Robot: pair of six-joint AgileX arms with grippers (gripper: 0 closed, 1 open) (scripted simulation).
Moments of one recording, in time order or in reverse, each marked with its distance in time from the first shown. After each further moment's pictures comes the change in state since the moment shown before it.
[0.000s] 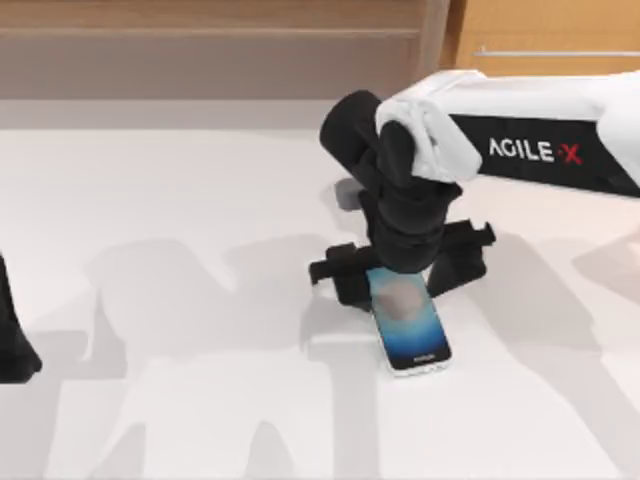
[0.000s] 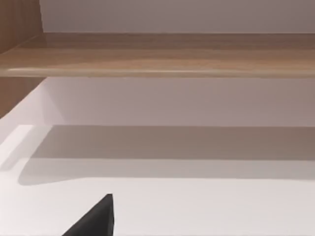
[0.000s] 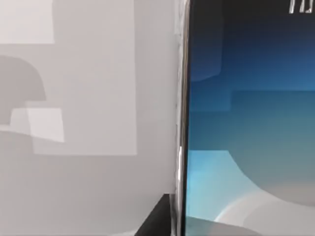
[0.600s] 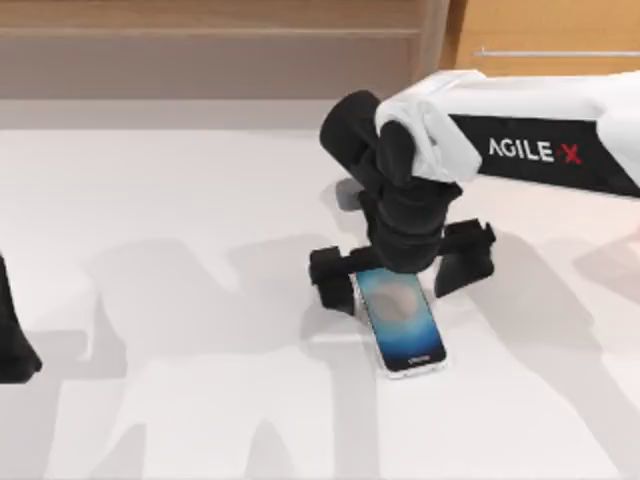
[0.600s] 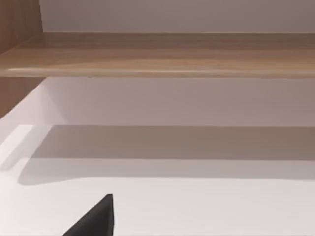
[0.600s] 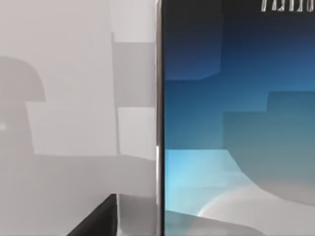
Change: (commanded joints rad) left arm 0.000 0.000 0.000 0.000 0.000 0.000; right arm 0.000 0.000 0.000 0.000 0.000 0.000
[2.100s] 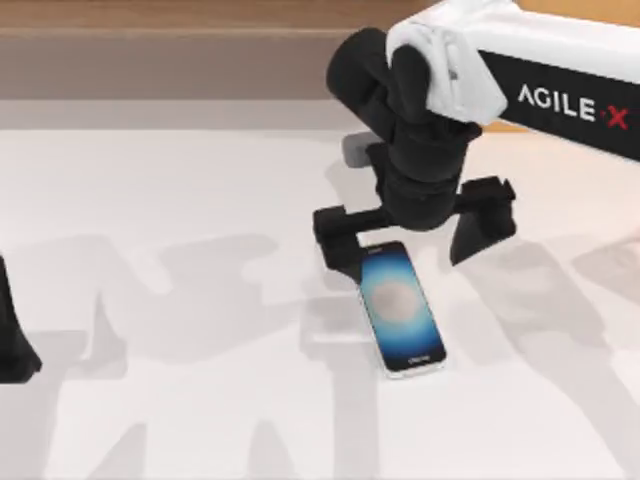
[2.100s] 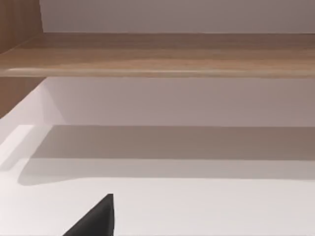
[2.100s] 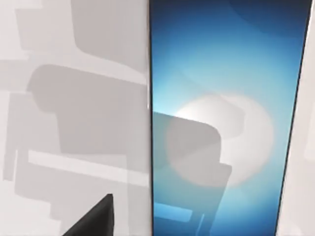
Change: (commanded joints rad) left arm 0.000 0.000 0.000 0.000 0.000 0.000; right arm -0.009 -0.106 0.158 -0.255 0.000 -0.010
